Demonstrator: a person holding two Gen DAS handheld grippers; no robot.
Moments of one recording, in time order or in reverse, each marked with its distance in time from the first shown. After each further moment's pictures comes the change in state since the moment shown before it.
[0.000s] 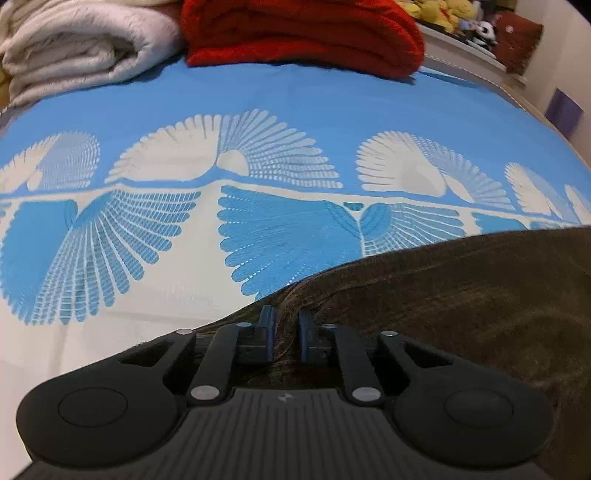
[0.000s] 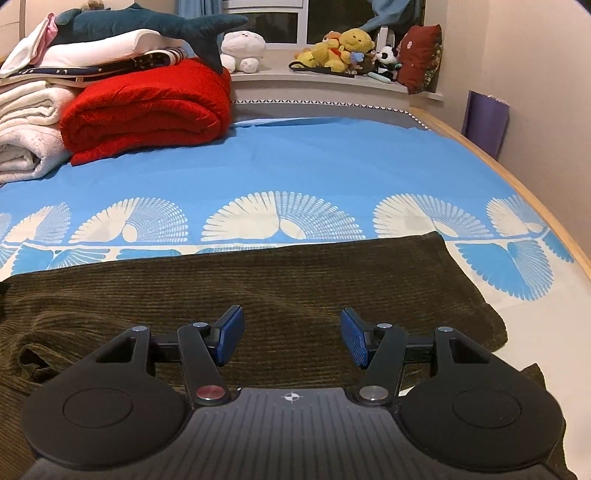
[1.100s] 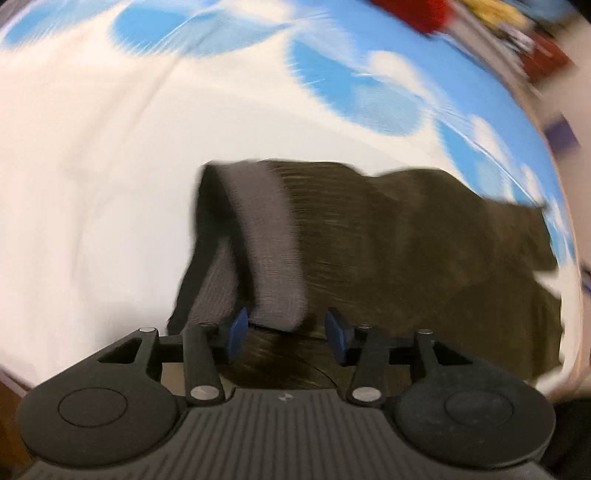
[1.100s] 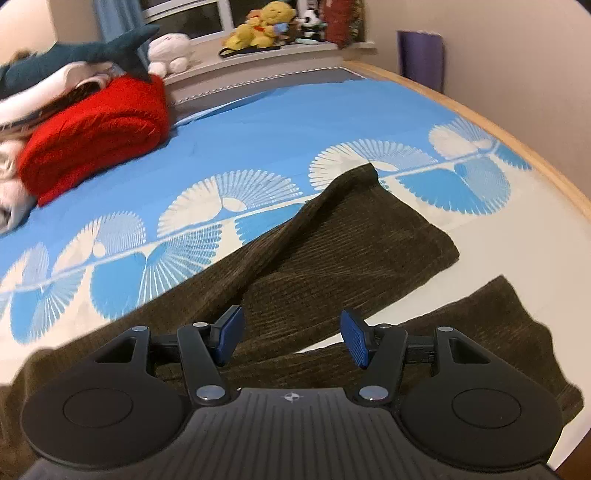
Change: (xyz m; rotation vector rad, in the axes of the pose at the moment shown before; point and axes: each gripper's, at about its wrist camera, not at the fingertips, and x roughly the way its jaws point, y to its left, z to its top) left arm -0.160 0.017 -0.172 -0.359 0.327 -0.130; right arm -0.030 -0.075 -0.029 0.288 0.076 -0.032
